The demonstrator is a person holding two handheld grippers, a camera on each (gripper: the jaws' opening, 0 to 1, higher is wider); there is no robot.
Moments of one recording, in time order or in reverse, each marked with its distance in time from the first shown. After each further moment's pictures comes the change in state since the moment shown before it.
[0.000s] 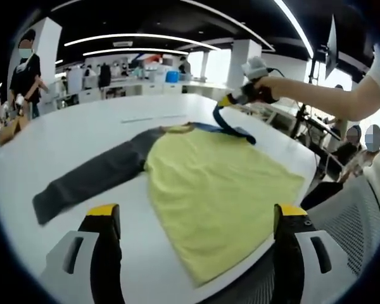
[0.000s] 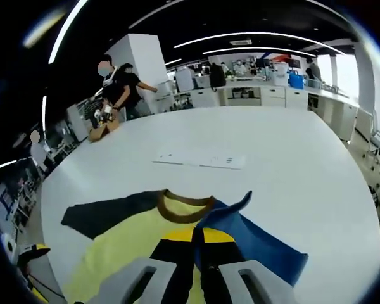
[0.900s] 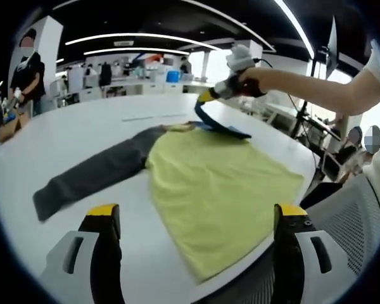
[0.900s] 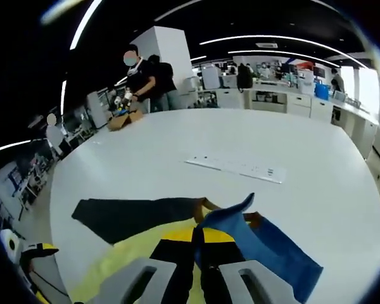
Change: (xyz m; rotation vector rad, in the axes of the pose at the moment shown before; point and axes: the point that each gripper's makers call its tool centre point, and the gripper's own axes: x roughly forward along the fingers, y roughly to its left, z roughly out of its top) left arm -0.005 0.006 -0.006 -0.012 0.004 0.008; right arm 0.033 0.074 0.014 -0.120 0.014 0.118
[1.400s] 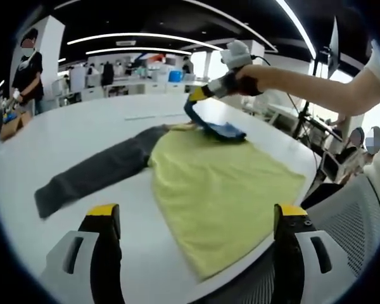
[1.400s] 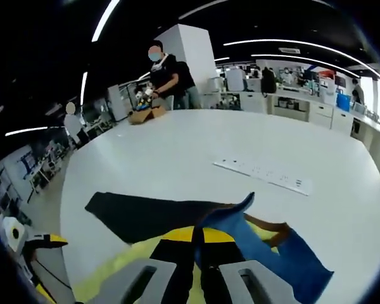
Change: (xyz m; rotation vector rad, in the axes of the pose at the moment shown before) left arm -0.001 0.002 -0.002 -0.007 -0.002 0.014; right arm 0.011 0.051 -0.001 -0.094 0.001 0.128
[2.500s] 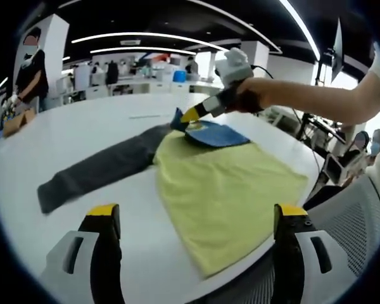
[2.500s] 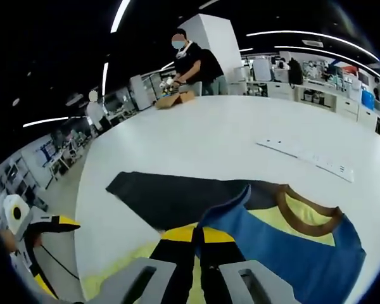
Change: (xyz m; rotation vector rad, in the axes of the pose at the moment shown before) left arm -0.002 0.007 -0.003 -0.018 -0.004 0.026; right arm 0.039 0.067 -0.049 -0.037 0.072 0.149
